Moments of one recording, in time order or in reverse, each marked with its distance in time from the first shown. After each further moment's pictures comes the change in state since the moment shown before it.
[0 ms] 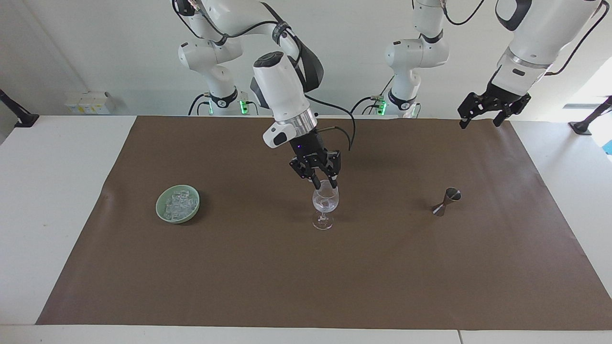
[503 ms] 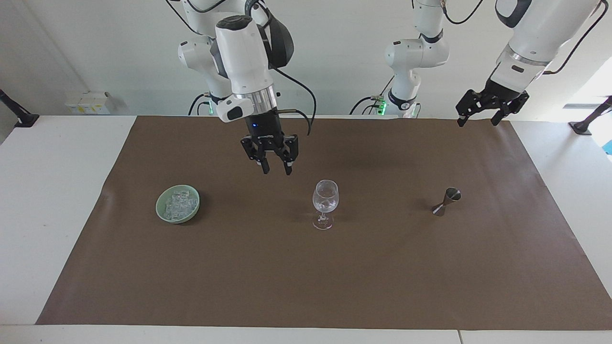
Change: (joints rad) left arm -0.001 -0.008 -0.001 0.000 -0.006 0.005 0.048; right arm -0.128 -0.174 -0.018 0.010 -0.180 -0.381 -0.059
